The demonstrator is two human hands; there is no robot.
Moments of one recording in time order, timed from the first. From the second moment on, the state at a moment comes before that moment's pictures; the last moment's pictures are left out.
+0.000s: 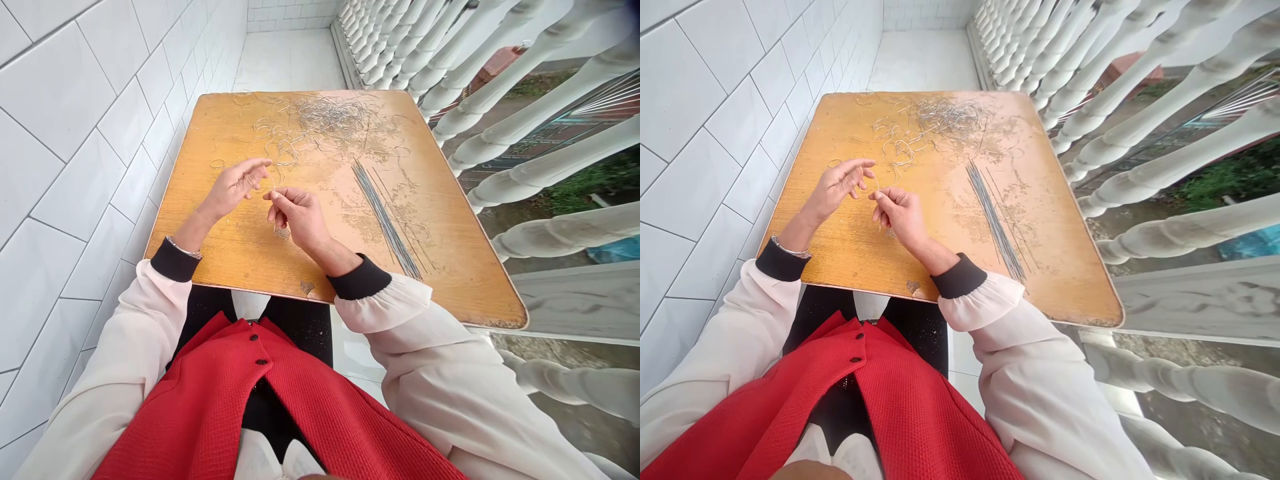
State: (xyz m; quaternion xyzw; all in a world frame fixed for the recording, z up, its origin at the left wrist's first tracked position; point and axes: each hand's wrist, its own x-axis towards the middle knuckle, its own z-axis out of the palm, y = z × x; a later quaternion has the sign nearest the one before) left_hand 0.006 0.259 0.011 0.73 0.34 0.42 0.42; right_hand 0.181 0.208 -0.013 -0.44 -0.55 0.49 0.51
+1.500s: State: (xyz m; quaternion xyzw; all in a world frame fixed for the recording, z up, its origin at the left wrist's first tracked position) left_hand 0.004 0.252 0.021 0.66 0.35 0.43 0.50; right_hand 0.186 0.211 -0.022 -0.41 -0.59 0.46 0.52
